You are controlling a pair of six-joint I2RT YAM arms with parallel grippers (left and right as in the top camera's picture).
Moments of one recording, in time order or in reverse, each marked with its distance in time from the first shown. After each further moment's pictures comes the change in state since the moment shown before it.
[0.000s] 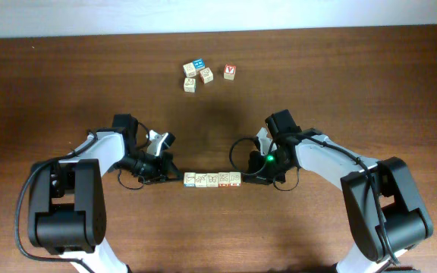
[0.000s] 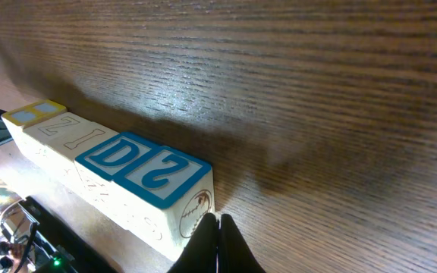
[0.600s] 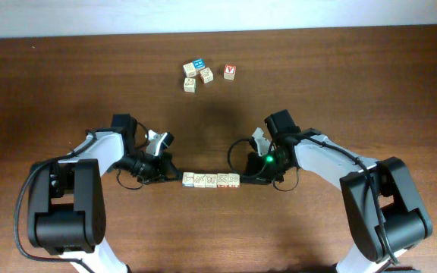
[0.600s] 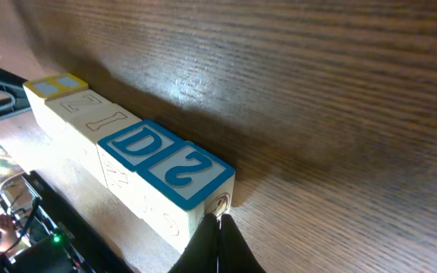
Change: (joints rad) left arm 0.003 0.000 0.000 0.001 -0.005 0.000; right arm 0.010 0.001 0.003 0.003 -0.058 -0.091
